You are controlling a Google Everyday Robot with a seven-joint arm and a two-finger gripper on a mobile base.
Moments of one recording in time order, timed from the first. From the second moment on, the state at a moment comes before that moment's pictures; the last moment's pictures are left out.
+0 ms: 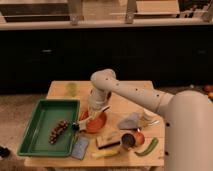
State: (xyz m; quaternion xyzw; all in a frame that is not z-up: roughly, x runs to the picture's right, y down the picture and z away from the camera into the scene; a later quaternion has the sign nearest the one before) arm -0.069 0.161 0.803 -0.39 -0.28 -0.24 0.84
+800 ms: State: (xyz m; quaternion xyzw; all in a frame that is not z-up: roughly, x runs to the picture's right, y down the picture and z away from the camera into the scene) arm -0.065 0.159 0.802 -0.38 -0.29 -0.24 0.84
